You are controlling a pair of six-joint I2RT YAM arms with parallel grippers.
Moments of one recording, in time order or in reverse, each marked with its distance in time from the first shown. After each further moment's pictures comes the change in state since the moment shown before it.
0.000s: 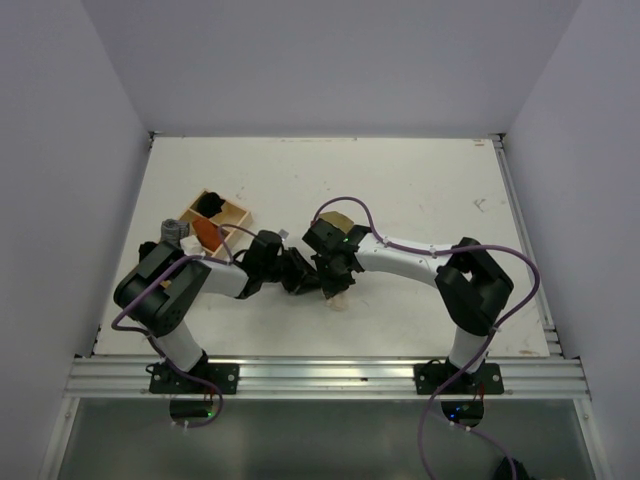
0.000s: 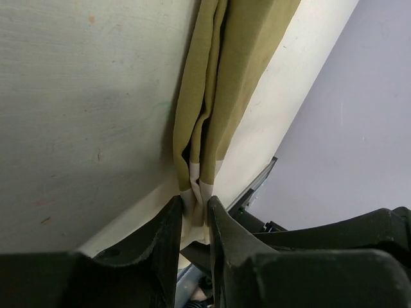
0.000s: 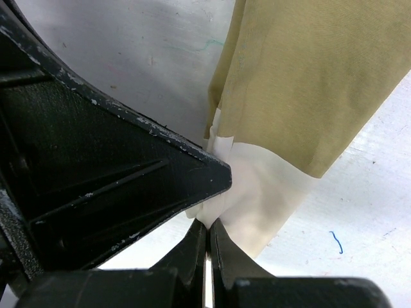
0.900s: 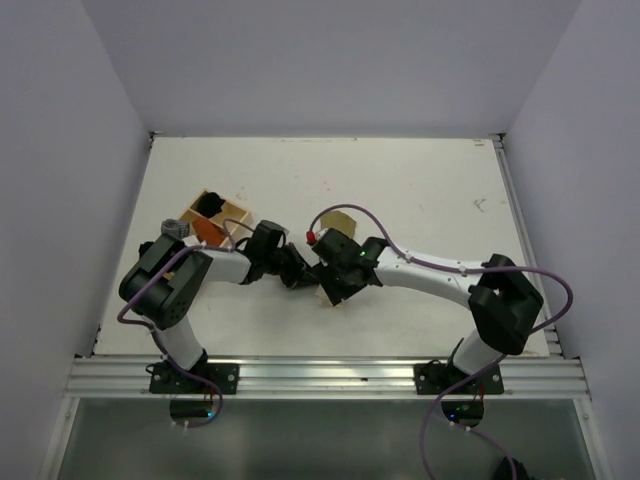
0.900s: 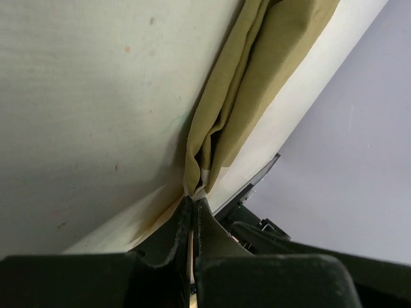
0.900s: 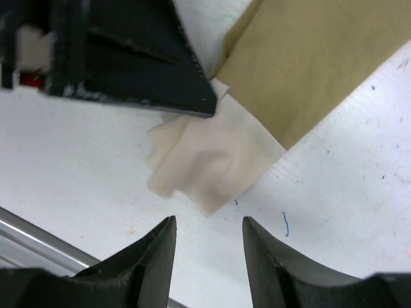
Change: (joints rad) left arm 0.040 0.038 0.095 -0.178 0.072 0.018; right arm 0.032 -0.158 -0.113 0.028 0.062 -0.244
